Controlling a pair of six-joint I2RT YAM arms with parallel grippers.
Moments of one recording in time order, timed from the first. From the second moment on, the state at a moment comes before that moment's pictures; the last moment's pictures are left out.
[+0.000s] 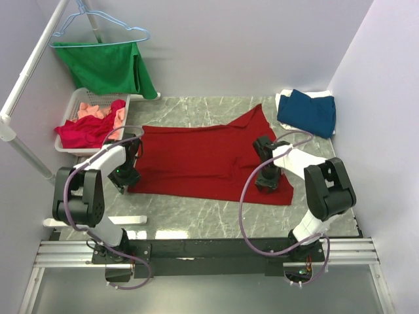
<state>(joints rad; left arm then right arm) -0.10 1.60 0.98 -0.92 -0.40 -0.89 0.33 1.68 0.98 -0.83 0.15 0.71</state>
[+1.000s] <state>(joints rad) -0.18 1.48 1.02 -0.93 -0.34 -0.92 0.33 1.54 0.82 -0.82 0.13 0.75</state>
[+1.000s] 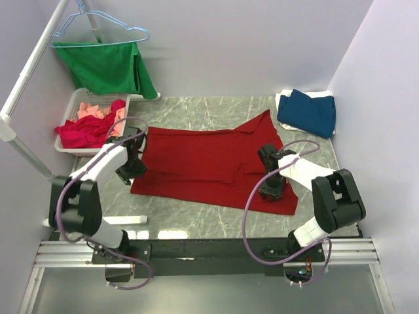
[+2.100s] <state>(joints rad) -0.20 1.59 0.89 -1.04 -0.34 -1.11 0.32 1.51 0.80 -0.83 0.11 0.78</state>
